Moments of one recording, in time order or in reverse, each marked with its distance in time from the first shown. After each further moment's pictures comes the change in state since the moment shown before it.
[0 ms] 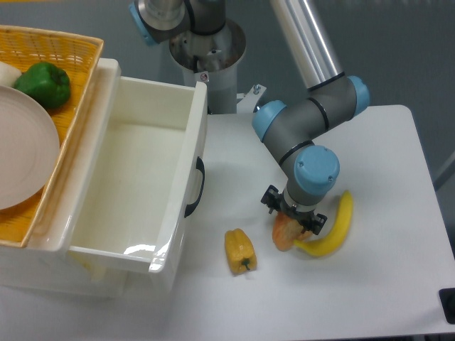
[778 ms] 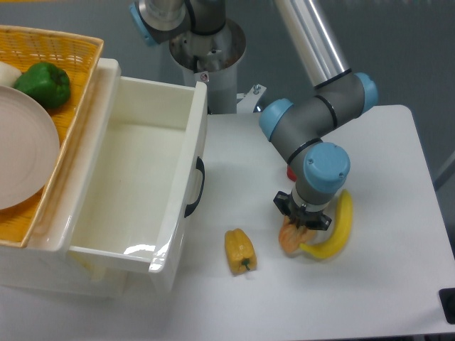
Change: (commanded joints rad) arm 0.012 0.034 0.090 -0.090 -0.003 0.005
